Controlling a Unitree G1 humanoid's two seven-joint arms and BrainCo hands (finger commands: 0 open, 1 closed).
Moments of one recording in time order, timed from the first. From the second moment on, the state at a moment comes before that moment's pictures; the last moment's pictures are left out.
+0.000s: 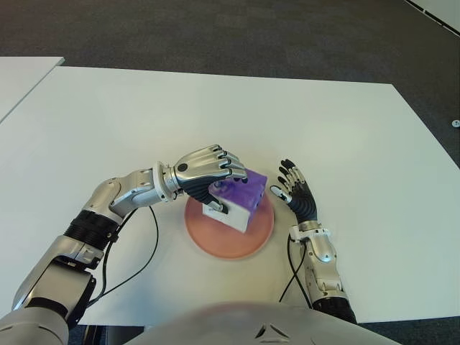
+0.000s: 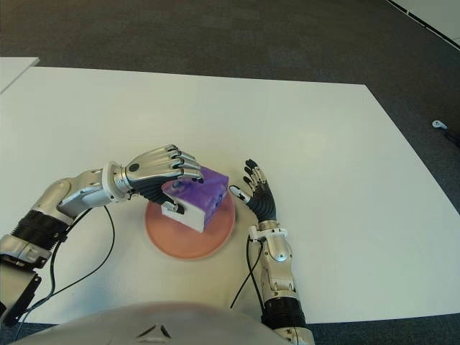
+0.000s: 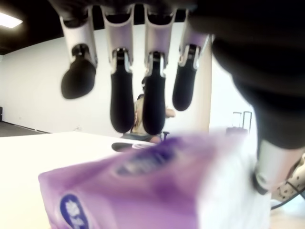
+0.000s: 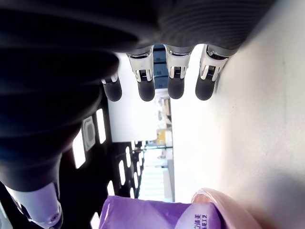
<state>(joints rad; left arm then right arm) -0.36 0.54 -0.32 0.26 0.77 -1.04 0.10 0.12 -0.02 0.00 0.24 0.08 -0.36 0.16</state>
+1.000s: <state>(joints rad) -0.40 0.70 -0.45 0.15 0.49 -1.00 -0.38 0.12 -0.02 -0.01 0.24 0.08 -0.35 0.15</state>
